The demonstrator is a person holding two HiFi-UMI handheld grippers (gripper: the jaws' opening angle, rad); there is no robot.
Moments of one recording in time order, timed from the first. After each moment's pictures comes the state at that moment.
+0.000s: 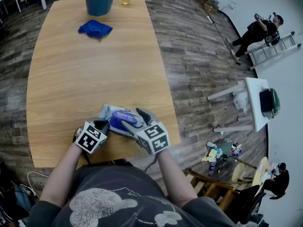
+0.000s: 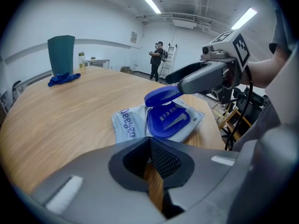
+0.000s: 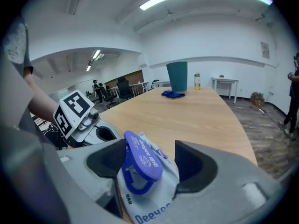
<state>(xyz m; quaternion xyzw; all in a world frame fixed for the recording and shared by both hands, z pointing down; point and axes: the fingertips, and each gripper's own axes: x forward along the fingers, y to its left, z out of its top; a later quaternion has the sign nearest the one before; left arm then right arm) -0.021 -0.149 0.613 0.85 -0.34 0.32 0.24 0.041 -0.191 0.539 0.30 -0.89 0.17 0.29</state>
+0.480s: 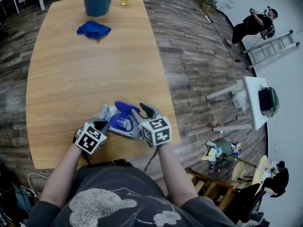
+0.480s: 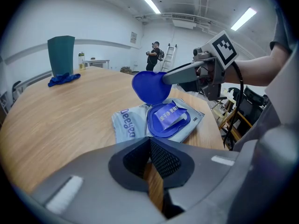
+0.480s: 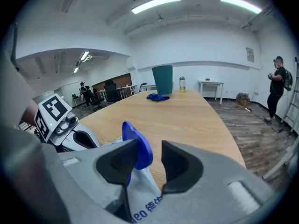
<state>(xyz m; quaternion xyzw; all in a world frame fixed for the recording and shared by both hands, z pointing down) -0.021 -0.146 0.611 0.85 -0.34 0.32 0.24 0.072 -0.233 0.544 0.38 -0.87 0.17 0.27</state>
